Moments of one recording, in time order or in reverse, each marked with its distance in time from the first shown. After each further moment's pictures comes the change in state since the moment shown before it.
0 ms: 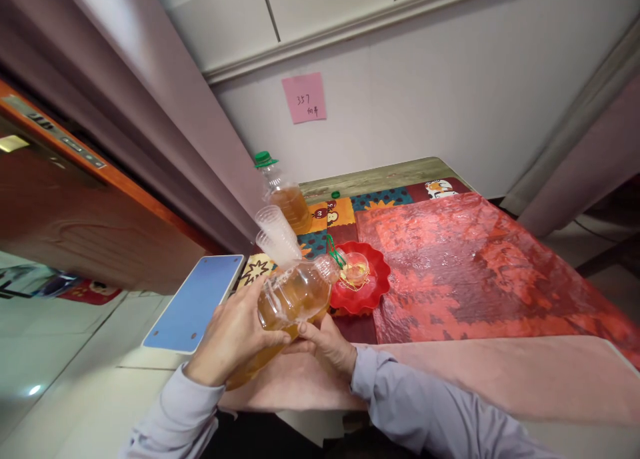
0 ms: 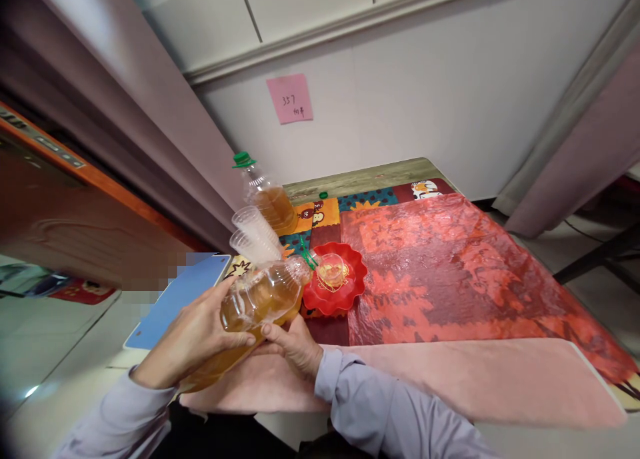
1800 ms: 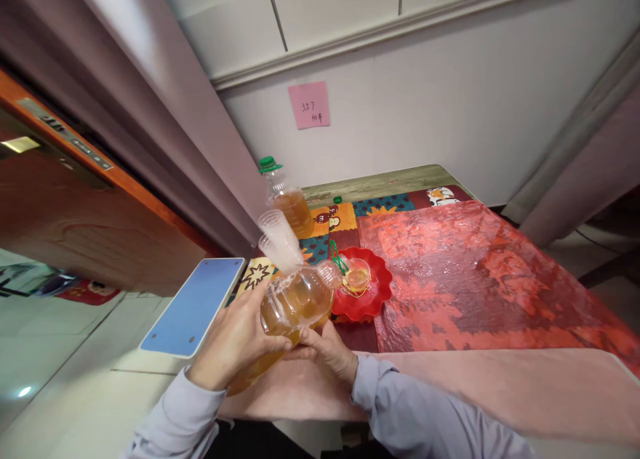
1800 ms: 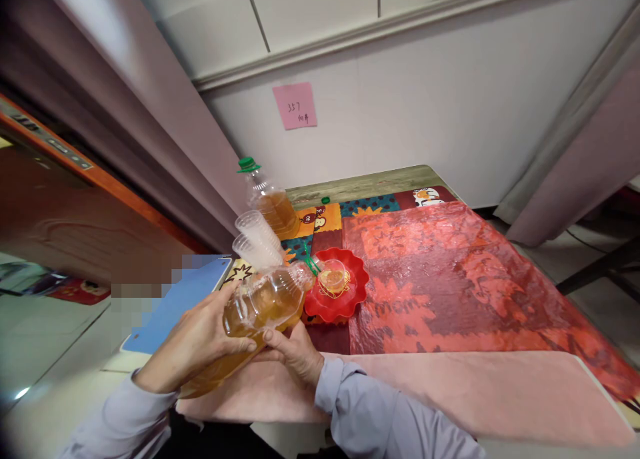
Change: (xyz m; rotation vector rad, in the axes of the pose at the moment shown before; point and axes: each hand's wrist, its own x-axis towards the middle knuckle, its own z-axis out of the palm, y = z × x) left_hand 0.000 -0.009 0.005 -0.007 0.048 0.045; right_hand -0.003 -0.005 0.006 -0.019 0.035 0.011
